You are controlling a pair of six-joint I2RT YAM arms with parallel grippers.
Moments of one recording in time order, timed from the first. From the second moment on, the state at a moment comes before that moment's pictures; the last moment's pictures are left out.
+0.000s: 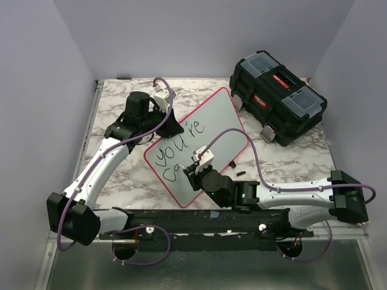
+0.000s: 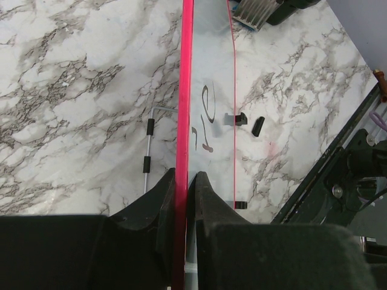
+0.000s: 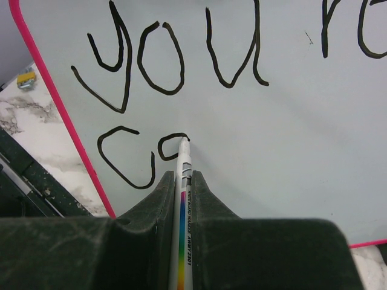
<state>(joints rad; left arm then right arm) -0.37 1.25 1.15 -0.45 0.53 -0.15 1.39 1.35 0.83 0.21 0.70 0.30</state>
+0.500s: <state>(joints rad) -0.37 1.25 1.15 -0.45 0.53 -0.15 1.39 1.33 0.80 0.21 0.70 0.35</state>
